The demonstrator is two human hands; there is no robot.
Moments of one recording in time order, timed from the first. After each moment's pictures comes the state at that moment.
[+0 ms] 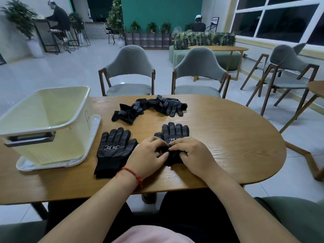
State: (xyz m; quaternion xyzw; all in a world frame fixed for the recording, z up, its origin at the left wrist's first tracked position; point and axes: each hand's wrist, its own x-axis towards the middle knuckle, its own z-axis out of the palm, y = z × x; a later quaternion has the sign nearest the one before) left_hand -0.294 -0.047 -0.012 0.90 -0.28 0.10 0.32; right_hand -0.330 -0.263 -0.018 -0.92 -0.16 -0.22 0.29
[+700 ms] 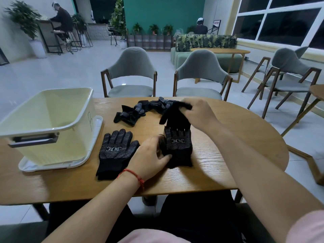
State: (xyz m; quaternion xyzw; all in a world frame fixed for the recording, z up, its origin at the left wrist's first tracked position) left_hand -0.291 -0.048 -0.014 0.91 -0.24 0.10 0.33; right_hand -0.242 -0.281 0.091 -0.92 -0.07 -0.23 0.31
